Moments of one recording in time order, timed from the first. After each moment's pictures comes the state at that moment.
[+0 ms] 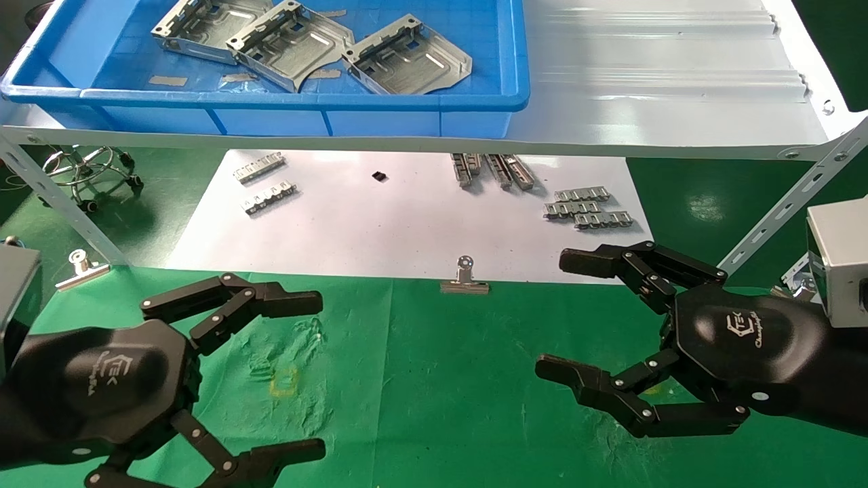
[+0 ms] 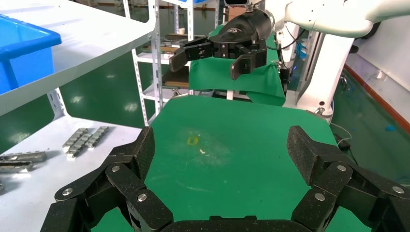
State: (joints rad) left arm -1.08 0.61 0.28 -1.28 0.73 1.50 -0.19; right arm 1.05 -0.53 -0.40 1.19 -0.59 -1.37 0.10
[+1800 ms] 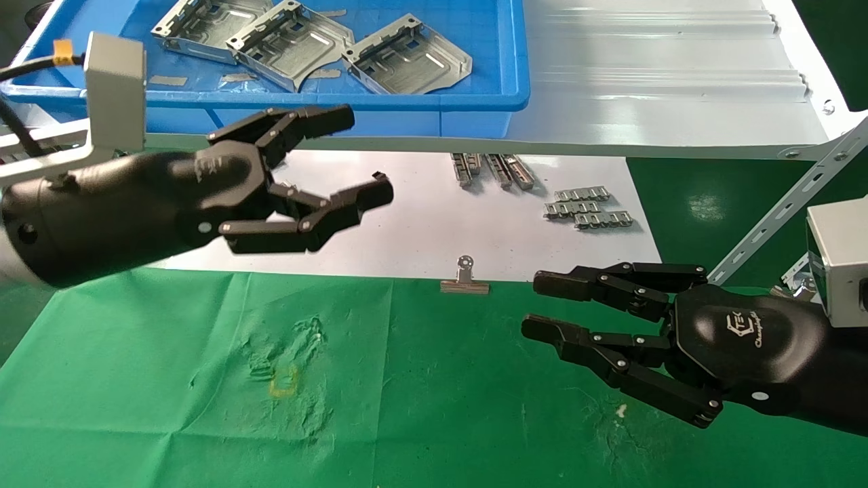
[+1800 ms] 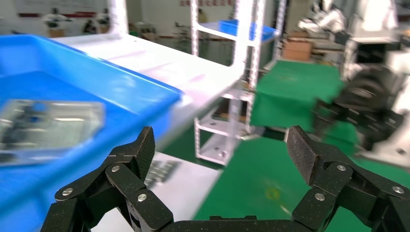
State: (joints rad) left arm -1.35 0.87 0.35 -1.03 0.88 1.27 -0.21; right arm 1.05 -0.53 -0.40 1.19 -0.59 -1.37 0.10
